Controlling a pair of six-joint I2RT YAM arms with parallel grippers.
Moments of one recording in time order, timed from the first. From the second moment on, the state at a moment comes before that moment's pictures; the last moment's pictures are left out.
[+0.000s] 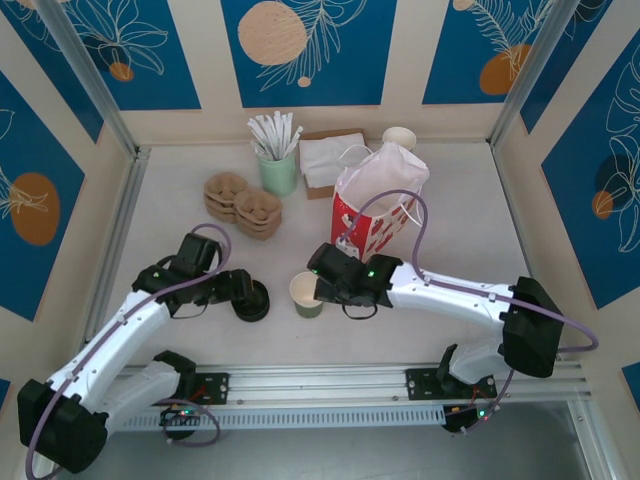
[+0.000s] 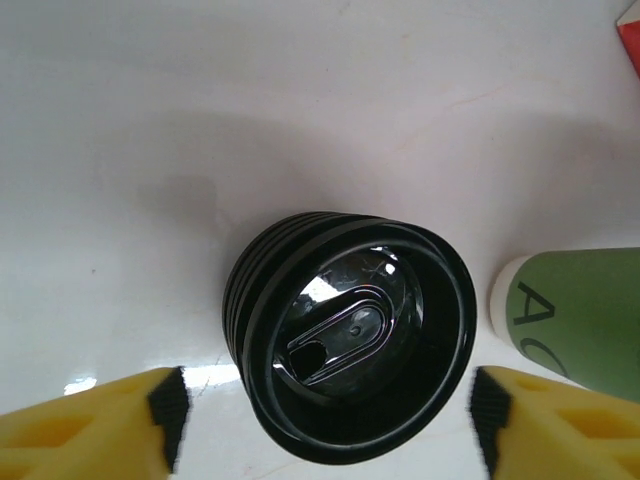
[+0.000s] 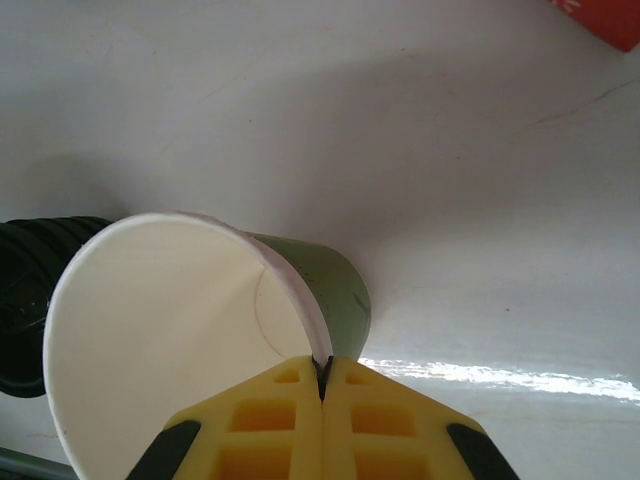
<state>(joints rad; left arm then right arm) -0.43 0.94 0.73 -0.86 0.12 -0.57 1.05 1.41 1.02 -0.69 0.19 1.13</state>
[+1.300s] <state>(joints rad) -0.49 1.04 0.67 -0.81 0.00 -0.58 1.06 1.52 1.18 -0.76 0.19 1.05</state>
